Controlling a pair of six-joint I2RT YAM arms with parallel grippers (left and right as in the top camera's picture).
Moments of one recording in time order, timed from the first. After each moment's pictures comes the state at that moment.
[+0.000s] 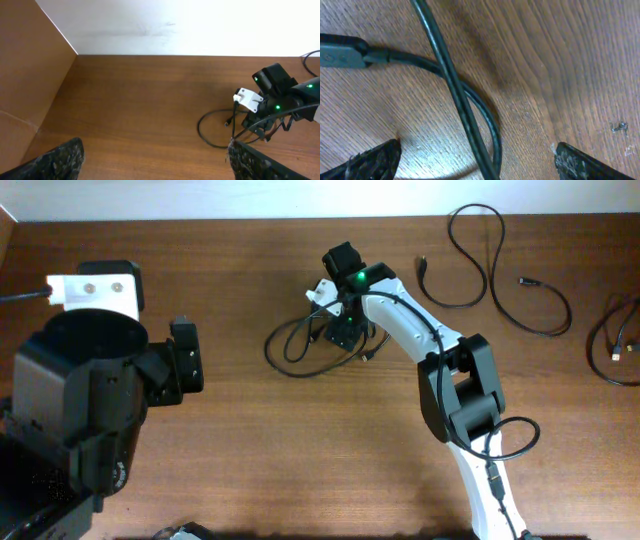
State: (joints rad) left arm -0.51 1.34 2.35 -1.69 -0.57 -0.28; right arm 0.48 2.42 2.01 -0.90 0.05 -0.59
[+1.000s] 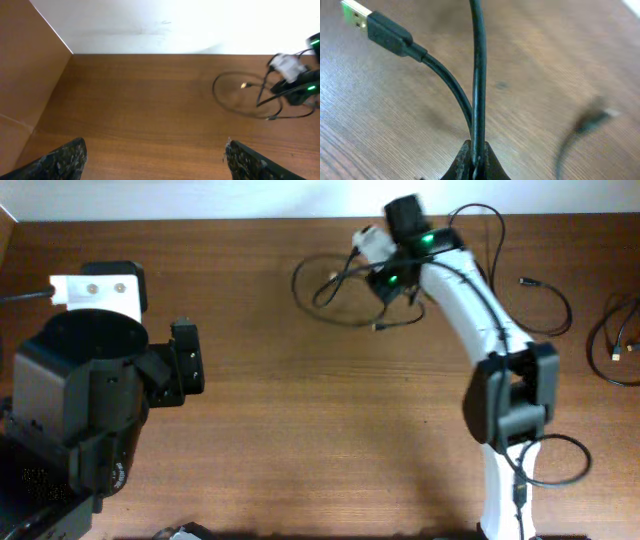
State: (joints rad) left arm -0.51 1.34 2.35 -1.69 -0.55 -0.28; right arm 0.27 2.25 2.07 -0.94 -0.14 -0.43
